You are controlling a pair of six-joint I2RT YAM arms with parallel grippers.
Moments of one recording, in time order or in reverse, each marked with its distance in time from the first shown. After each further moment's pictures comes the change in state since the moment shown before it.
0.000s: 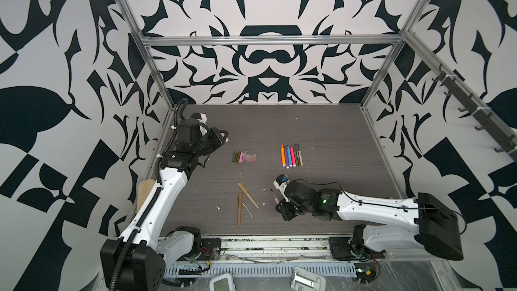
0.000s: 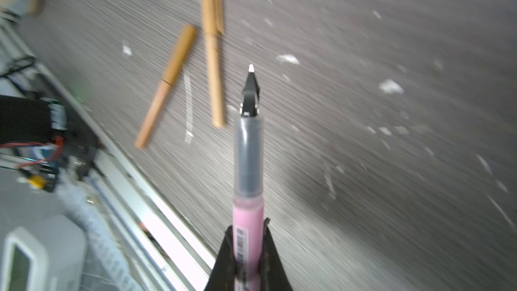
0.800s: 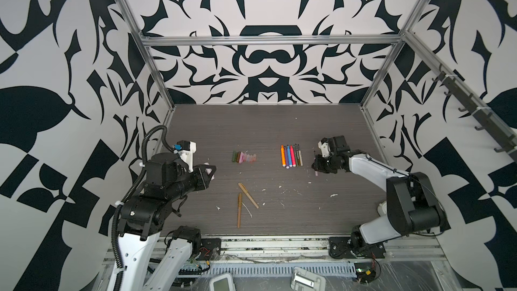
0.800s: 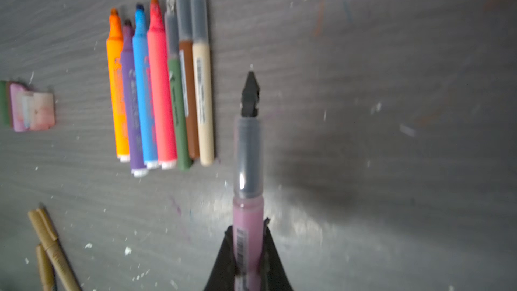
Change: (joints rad) left arm -0.008 -0.462 0.047 -0.637 -0.046 0.316; right arm -0.926 0.338 0.204 -0.016 -0.261 -0.350
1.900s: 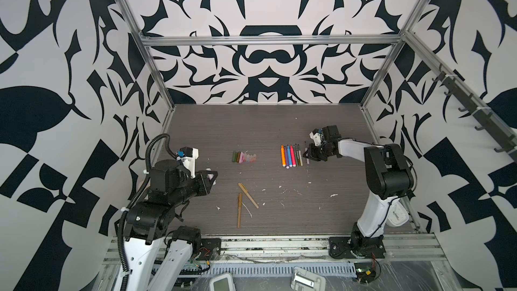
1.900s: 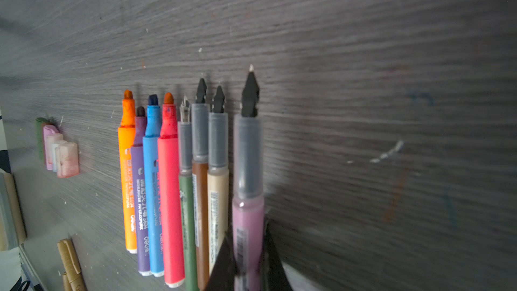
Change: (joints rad) left arm 0.025 -0.059 -0.088 0.053 0.033 0.010; right arm -0.038 0.322 0.218 0.093 -0.177 -0.037
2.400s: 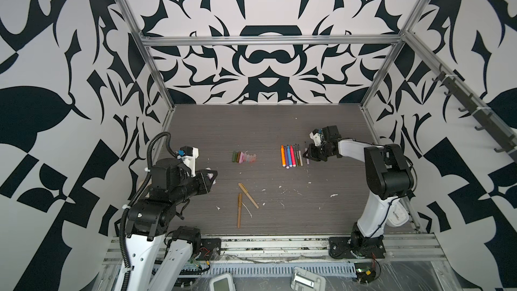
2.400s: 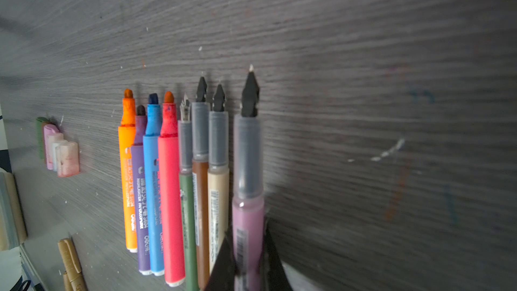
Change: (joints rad) left arm 0.008 0.018 -0.002 0.001 0.000 0.000; right arm 0.000 -0.003 -0.005 0.004 0.000 0.001
